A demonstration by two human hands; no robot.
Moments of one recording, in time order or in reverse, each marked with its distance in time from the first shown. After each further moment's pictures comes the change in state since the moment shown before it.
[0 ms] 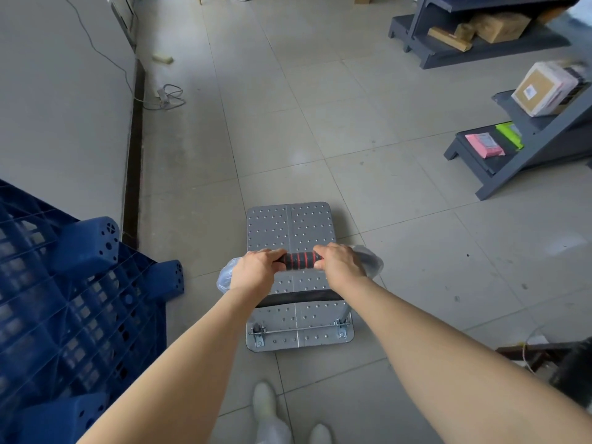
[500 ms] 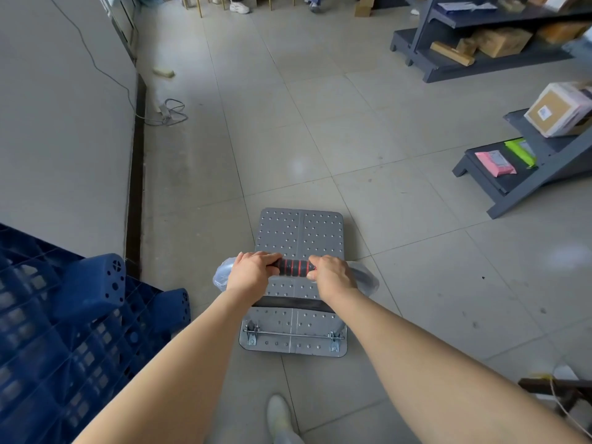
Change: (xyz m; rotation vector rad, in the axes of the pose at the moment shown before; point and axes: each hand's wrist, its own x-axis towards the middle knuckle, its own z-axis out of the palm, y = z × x) left_hand 0.110 -0.079 -0.049 -0.030 -0.016 0.067; right_hand 0.097 -0.069 -0.026 0.098 0.064 0.128
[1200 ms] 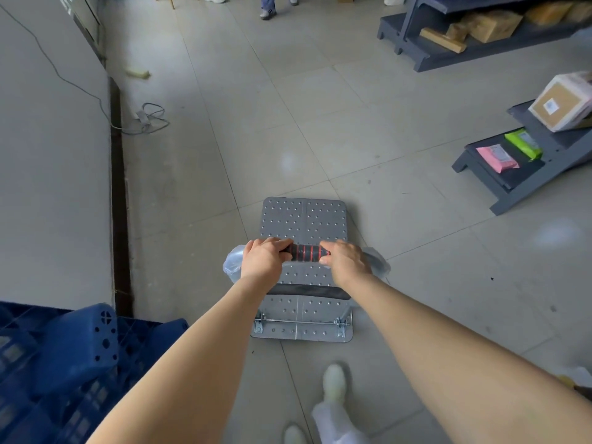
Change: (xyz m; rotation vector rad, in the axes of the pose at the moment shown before) left_hand 0.139 -0.019 -0.049 0.009 0.045 0.054; right_hand 0.120 -0.020 -0.057 0.065 0.106 0.021
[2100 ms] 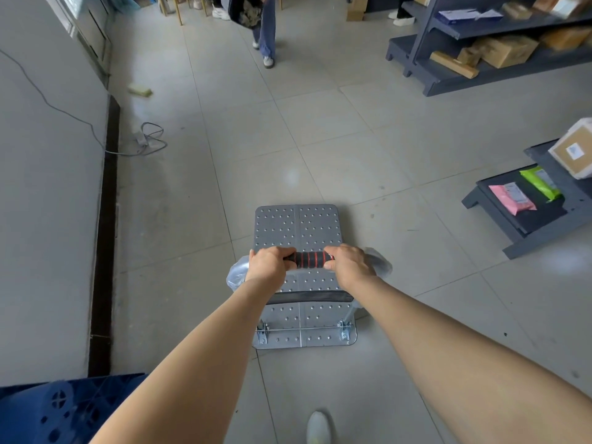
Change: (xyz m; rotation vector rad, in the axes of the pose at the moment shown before) left_hand 0.190 0.045 -0.033 -0.107 -0.094 -0.156; right_hand 0.189 0.041 -0.092 -0.010 -0.056 -0.012
